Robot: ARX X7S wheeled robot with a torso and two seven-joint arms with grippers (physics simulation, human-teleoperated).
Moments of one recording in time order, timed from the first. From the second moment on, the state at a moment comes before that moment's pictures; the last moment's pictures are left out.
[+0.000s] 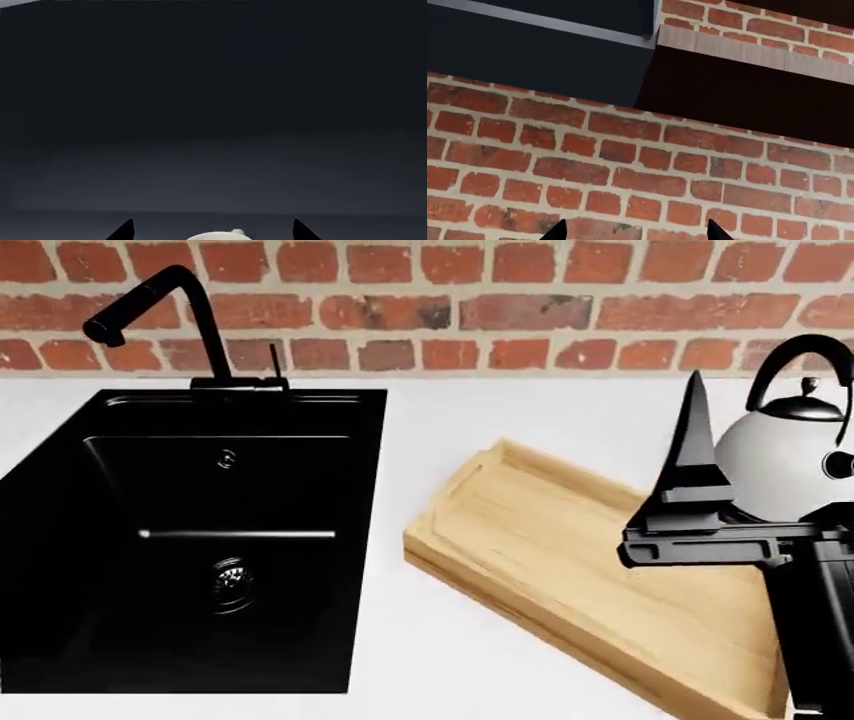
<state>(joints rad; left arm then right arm) -2.22 -0.09 0.39 -0.84 -0.38 -0.90 -0.30 1.34 1.28 -1.37 -1.02 0.98 0.10 1.33</state>
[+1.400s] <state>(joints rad) -2.12 -0.18 0.36 -0.61 -0.43 -0.93 -0.34 1.30 1.22 -1.40 -0.99 0.92 0.08 1.36</state>
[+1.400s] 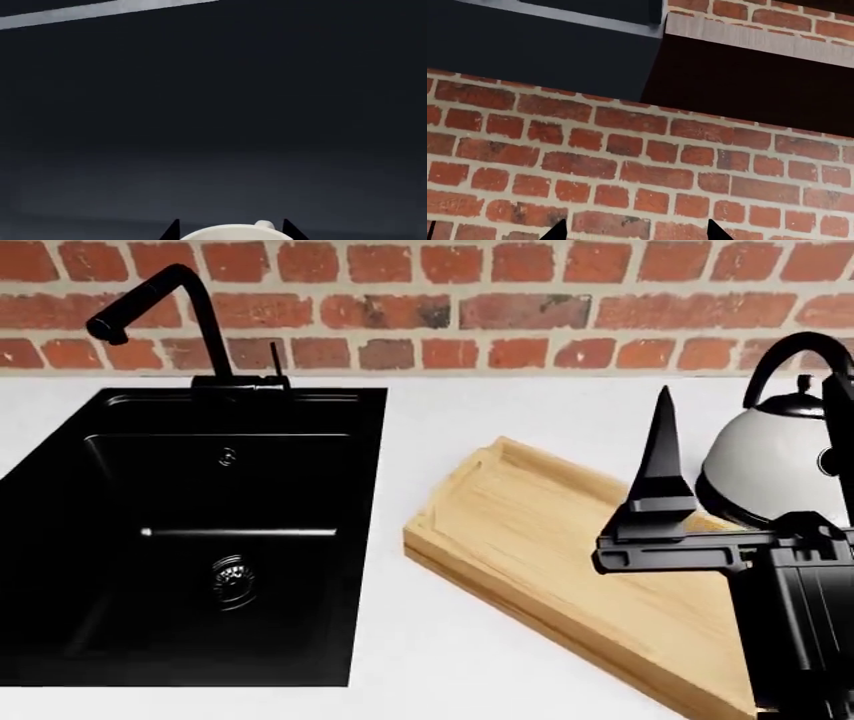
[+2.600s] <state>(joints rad) -1.34 -0.23 0.13 0.39 -1.01 -1.33 -0.57 1.63 1.24 -1.90 -1.01 0.82 -0.15 1.47</state>
